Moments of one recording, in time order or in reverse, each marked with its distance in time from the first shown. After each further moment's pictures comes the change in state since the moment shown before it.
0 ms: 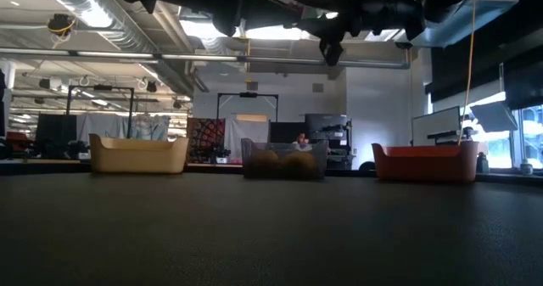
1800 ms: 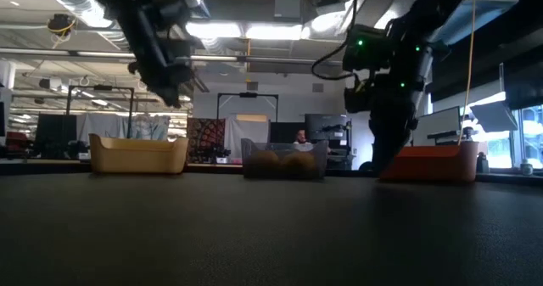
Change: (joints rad) left arm 0.651 -0.265 0.000 -0.995 -0.304 -0.646; right arm 0.001 0.199 0.000 -0.854 0.474 -0.151
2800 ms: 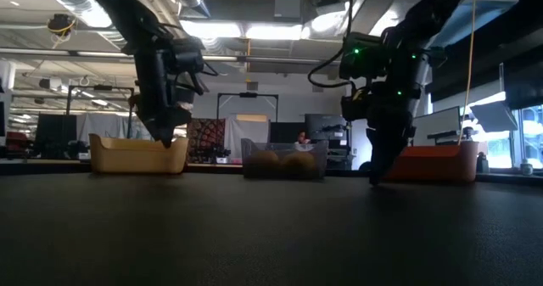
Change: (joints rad) left arm 0.078 0.261 0.000 -0.021 0.032 -0.002; right arm 0.000 0.044 -0.001 0.029 -0.004 0.001
